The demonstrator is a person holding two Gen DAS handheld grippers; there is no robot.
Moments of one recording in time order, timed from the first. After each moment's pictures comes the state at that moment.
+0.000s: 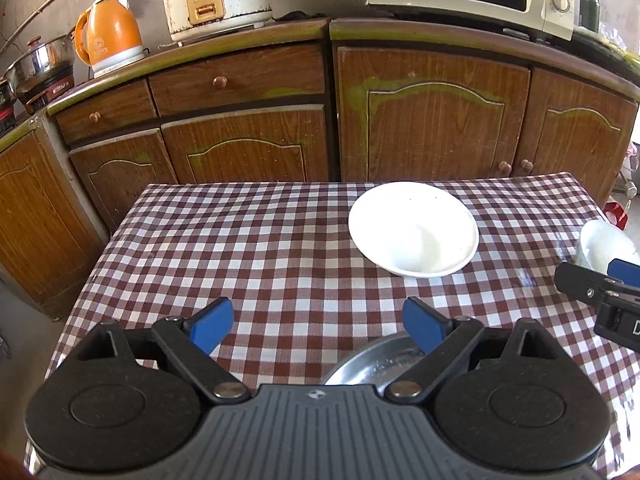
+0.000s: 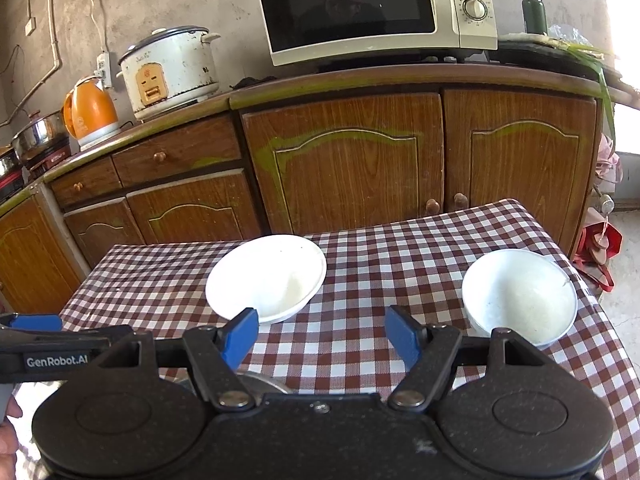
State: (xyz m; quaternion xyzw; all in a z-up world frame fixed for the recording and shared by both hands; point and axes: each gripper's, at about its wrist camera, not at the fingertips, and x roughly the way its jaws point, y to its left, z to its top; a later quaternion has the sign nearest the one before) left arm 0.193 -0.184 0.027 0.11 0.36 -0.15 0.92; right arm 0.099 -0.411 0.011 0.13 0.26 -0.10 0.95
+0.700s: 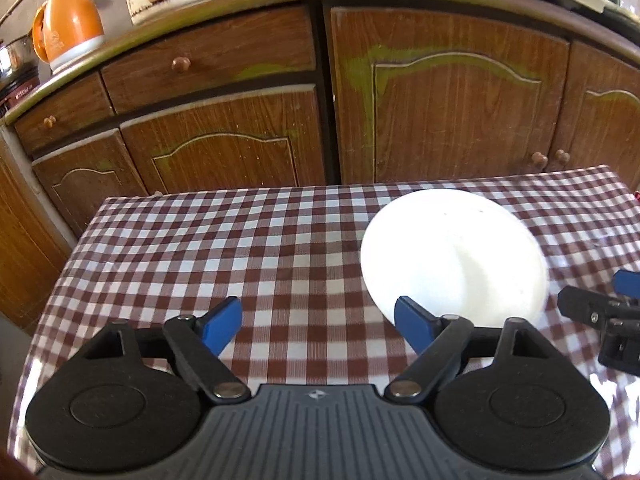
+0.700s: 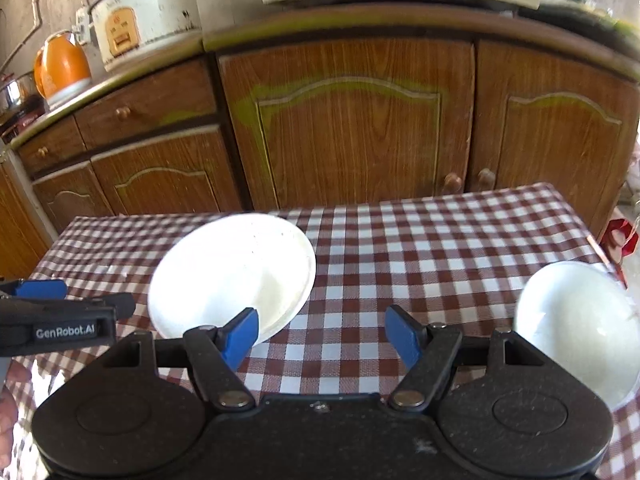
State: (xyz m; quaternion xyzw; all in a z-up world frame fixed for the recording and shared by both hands) left arm 0.294 -0.221 -0.025 0.13 0.37 -0.16 0.91; right arm 0.209 -0.431 -0.035 0.12 0.32 -0.09 0.93
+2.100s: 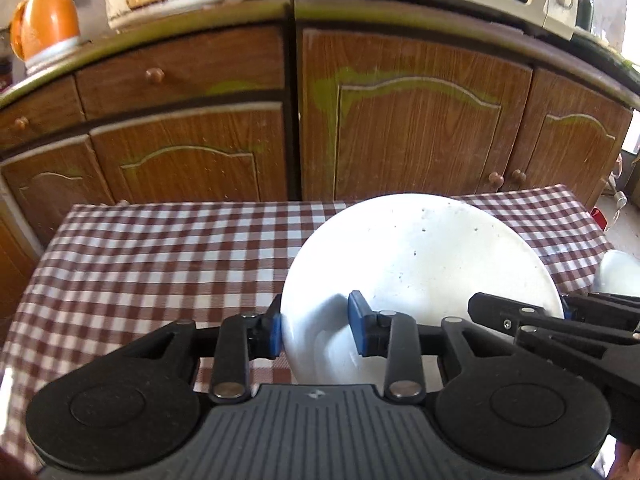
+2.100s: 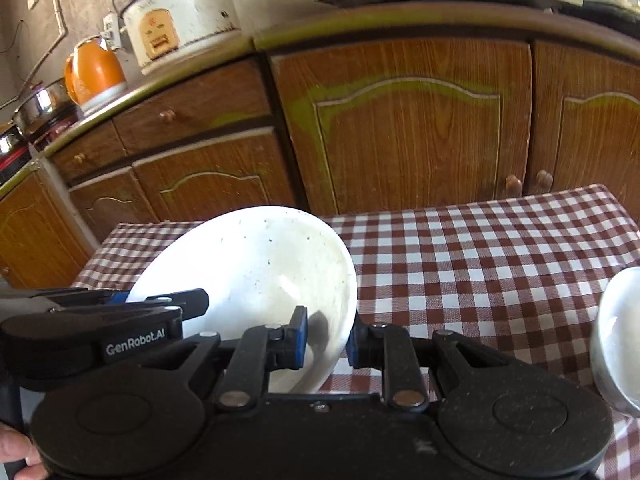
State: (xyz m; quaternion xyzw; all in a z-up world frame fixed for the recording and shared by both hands) left arm 0.270 -0.201 0.005 0.10 0.36 -0.22 0.90; right arm 0.220 -0.389 -0.018 0.14 0.31 -0.04 0.94
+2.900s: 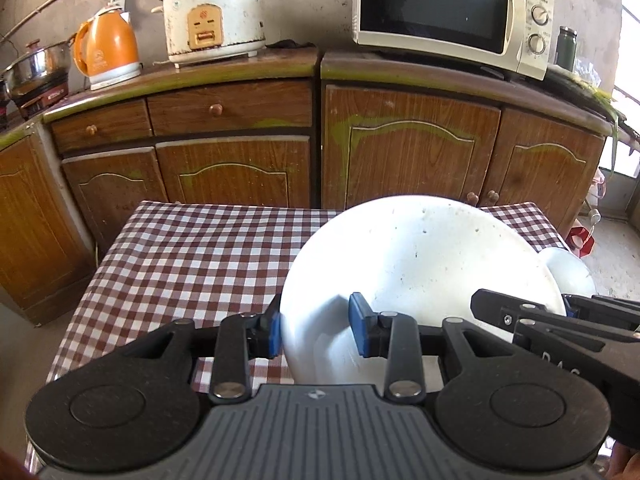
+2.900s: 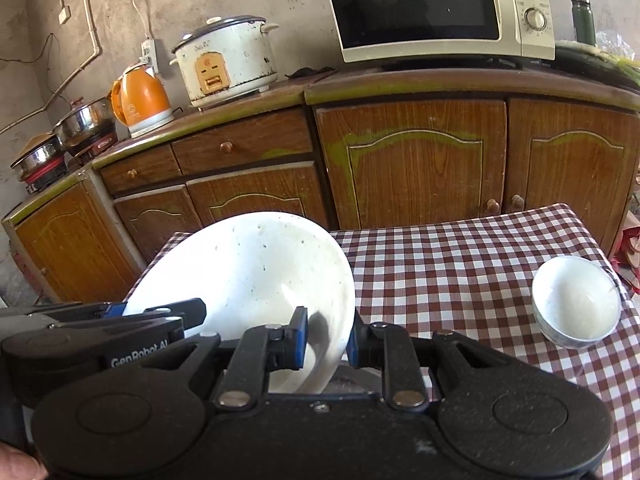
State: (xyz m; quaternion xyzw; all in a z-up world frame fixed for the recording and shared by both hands) left arm 0.154 -0.159 0.069 0.08 0.33 -0.18 0.92; right arm 0.090 -0.332 0.058 0.13 0.27 -0.04 0.95
